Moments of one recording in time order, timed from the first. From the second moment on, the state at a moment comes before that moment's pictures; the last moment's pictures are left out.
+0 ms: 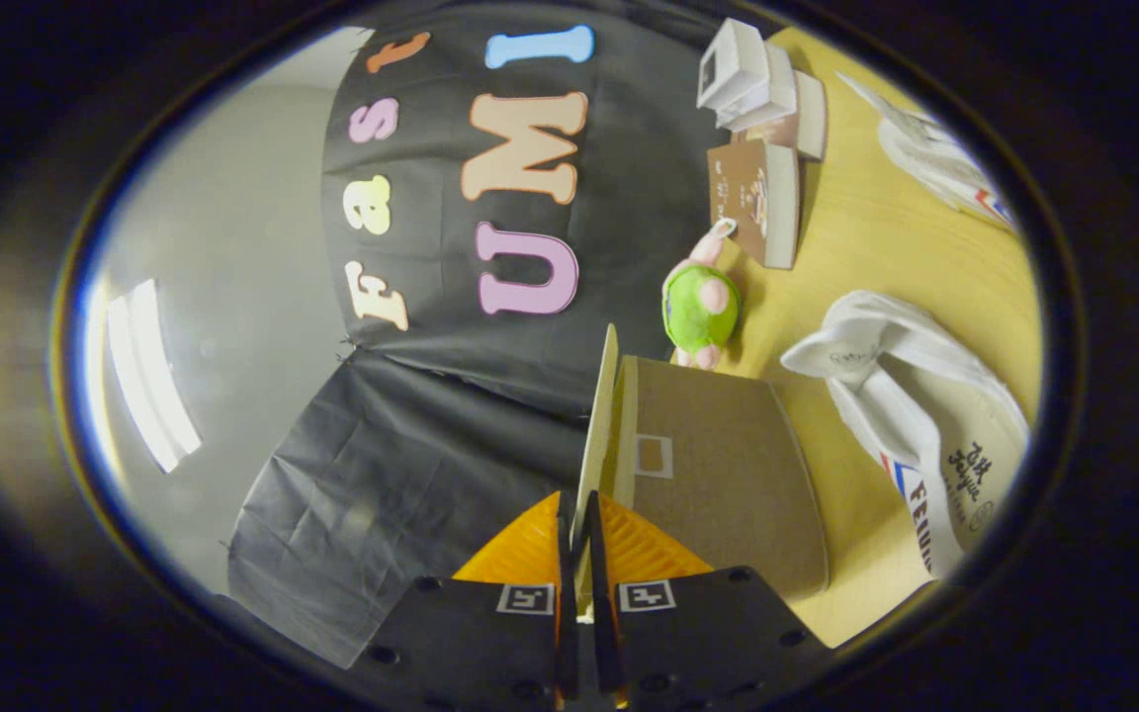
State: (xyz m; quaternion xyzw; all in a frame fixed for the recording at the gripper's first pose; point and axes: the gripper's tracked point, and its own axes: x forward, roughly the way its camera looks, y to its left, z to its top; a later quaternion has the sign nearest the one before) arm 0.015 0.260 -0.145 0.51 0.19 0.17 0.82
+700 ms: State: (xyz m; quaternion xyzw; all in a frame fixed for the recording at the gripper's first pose) arm 0.017 0.356 -0.038 0.31 0.15 0.25 0.90
